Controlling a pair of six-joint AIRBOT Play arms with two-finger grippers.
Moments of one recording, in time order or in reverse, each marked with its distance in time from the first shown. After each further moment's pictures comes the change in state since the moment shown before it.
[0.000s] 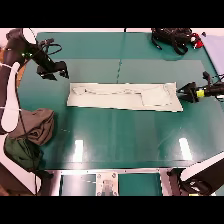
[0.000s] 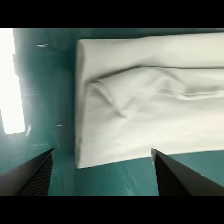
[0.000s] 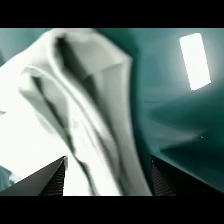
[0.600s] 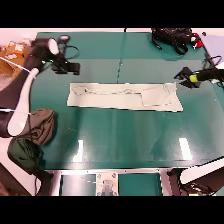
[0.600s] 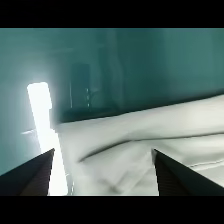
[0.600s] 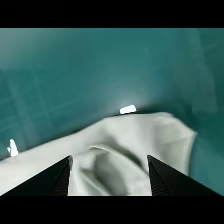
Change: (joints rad) left arm -0.131 0.009 -0.097 0.198 0.340 0.005; right arm 0.183 0.235 -0.036 -0.224 -0.372 0.341
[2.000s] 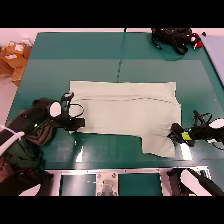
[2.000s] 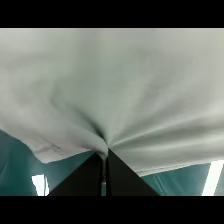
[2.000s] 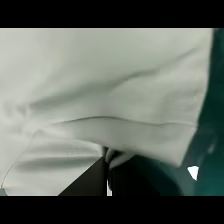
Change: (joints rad) left arm -0.251 0.681 -1.146 -0.103 0.171 -0.261; right arm -0.053 0.801 -1.146 -0.142 0.033 0.085
